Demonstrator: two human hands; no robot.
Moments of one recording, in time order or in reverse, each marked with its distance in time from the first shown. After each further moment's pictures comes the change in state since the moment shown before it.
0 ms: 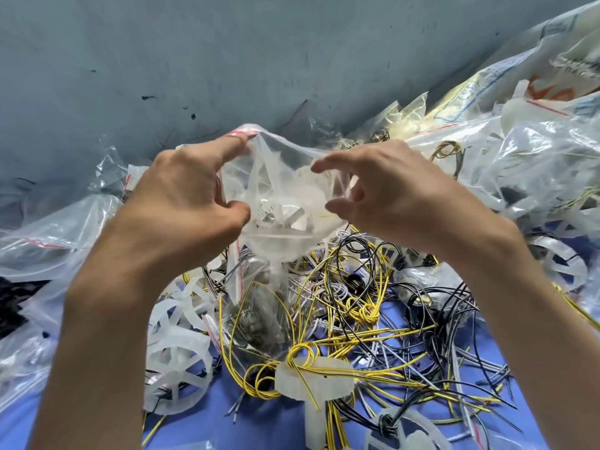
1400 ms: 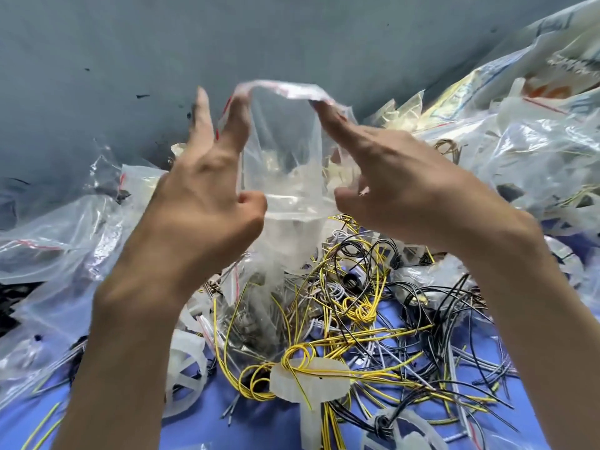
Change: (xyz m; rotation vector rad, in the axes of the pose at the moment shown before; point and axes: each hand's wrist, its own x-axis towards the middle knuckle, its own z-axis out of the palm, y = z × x) left_hand 0.001 0.008 0.017 0.135 0.027 0.065; right_hand -0.002 0.008 -0.005 -0.050 0.034 -0.060
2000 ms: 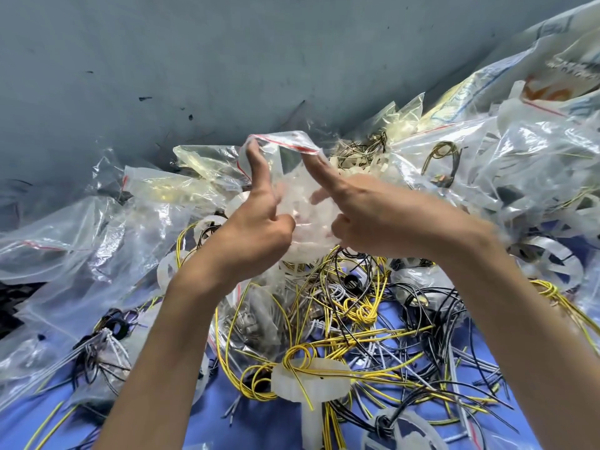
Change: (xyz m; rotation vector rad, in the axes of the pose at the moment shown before) left_hand 0.007 -0.015 0.056 -0.794 -0.361 -0.135; right_hand 0.009 0.011 0.029 0.095 -0.295 -0.074
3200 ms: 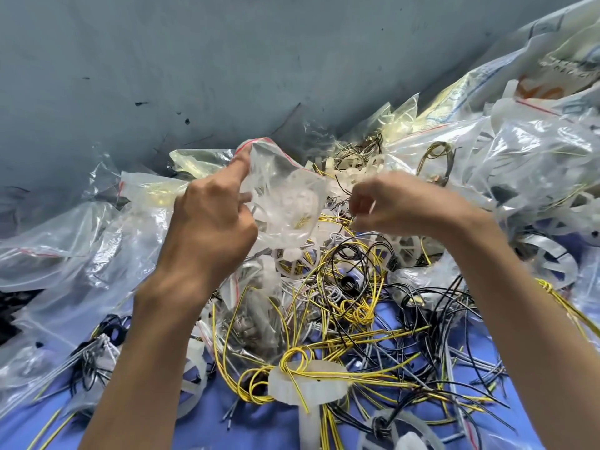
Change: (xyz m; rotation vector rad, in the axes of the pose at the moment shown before) left_hand -0.013 0.014 -0.016 0.679 0.410 0.087; right_hand 0.005 0.049 0.000 -0.037 0.019 0.183
